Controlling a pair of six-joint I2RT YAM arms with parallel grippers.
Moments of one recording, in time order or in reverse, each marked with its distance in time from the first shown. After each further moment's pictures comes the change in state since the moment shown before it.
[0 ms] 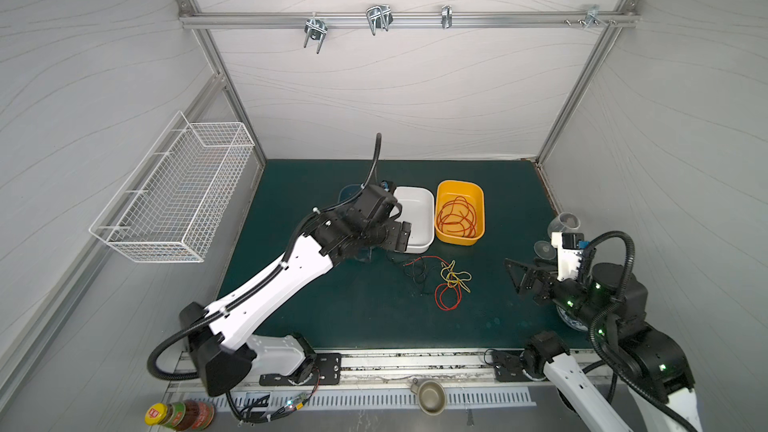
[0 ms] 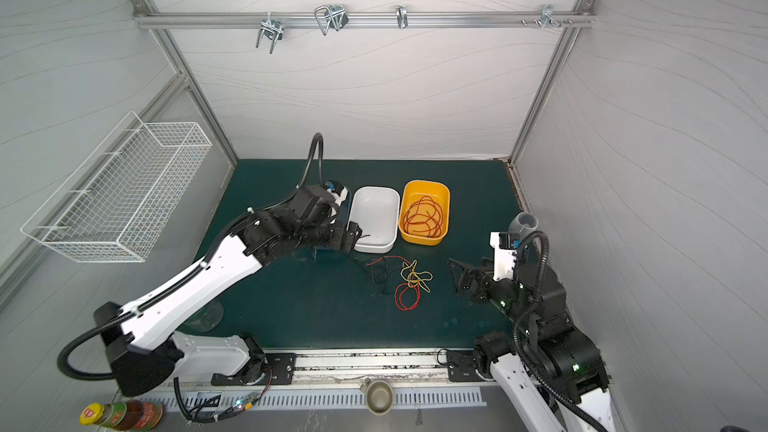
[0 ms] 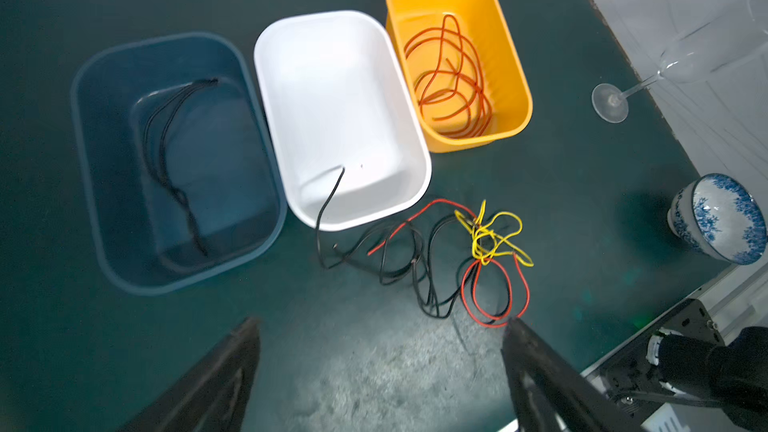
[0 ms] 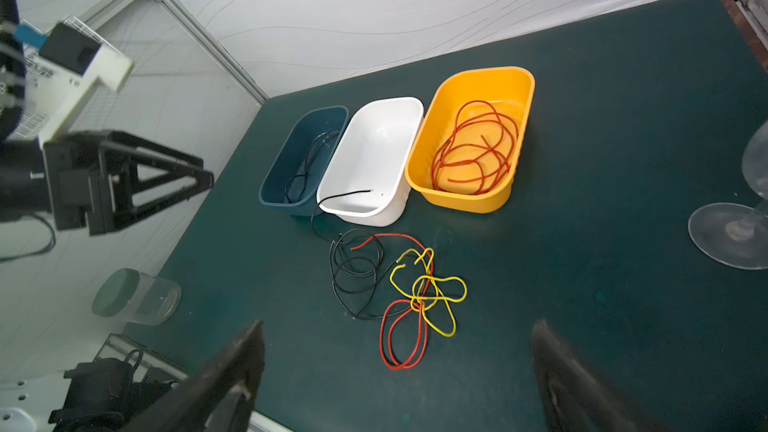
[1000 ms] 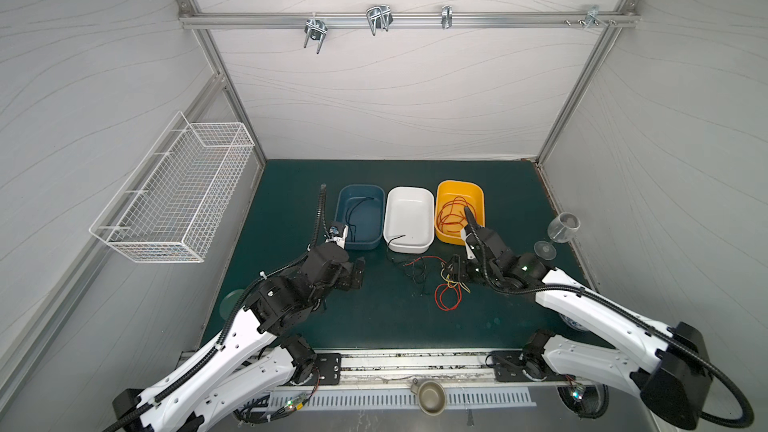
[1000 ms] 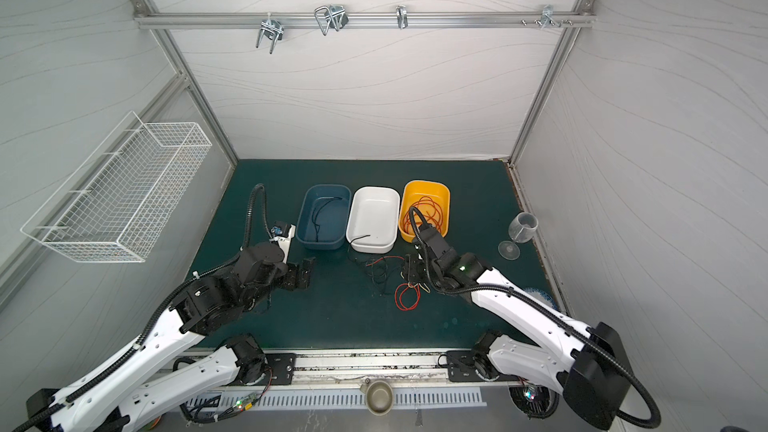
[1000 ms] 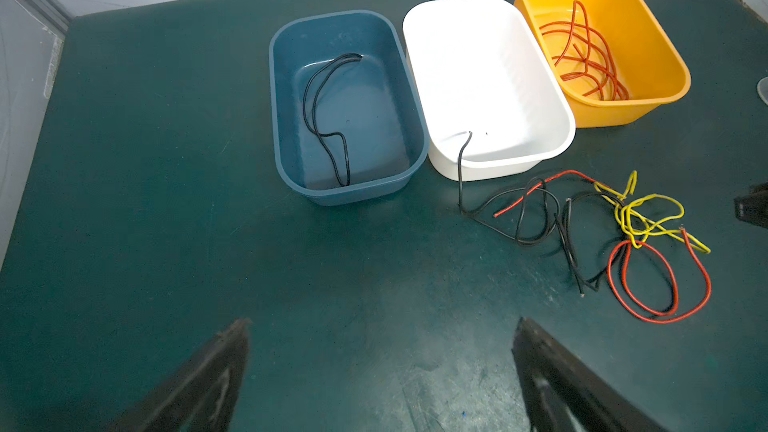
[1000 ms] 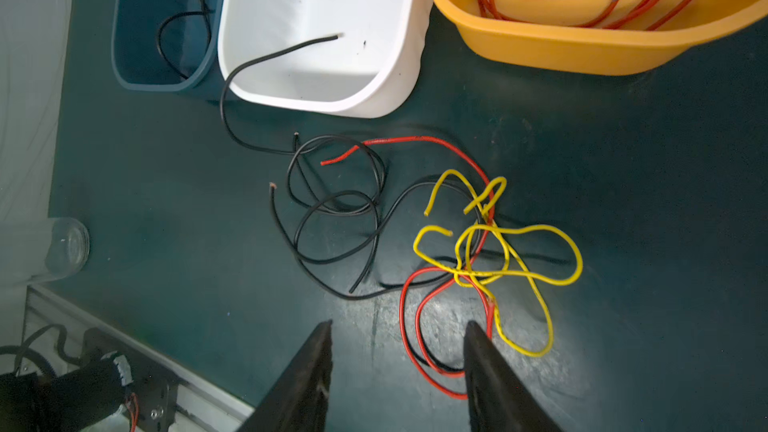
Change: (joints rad) left arm 0.000 -0.487 -0.447 0.039 -0.253 0.027; right arm 0.422 0.691 -0.183 0.391 0.167 0.300
